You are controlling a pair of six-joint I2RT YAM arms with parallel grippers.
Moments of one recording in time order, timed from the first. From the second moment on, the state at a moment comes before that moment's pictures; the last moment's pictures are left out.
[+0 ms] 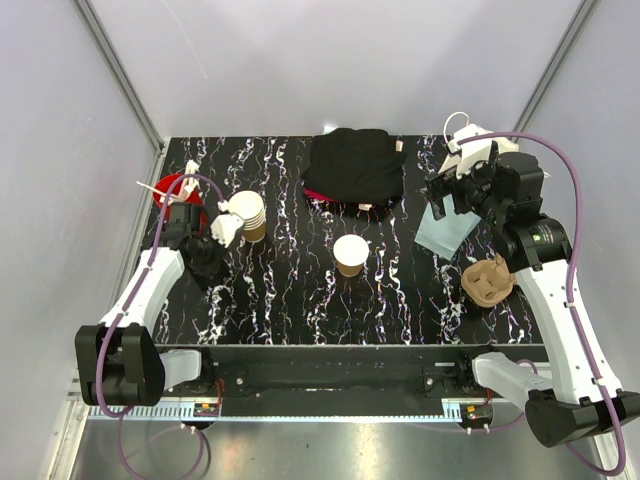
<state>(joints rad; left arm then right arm) -0.01 1.21 0.84 -0.74 0.21 0.62 0.21 1.05 1.32 -0.61 -0.12 -0.30</state>
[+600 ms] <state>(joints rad) -0.01 1.21 0.84 -0.74 0.21 0.61 0.21 1.05 1.32 -0.61 -0.12 -0.30</state>
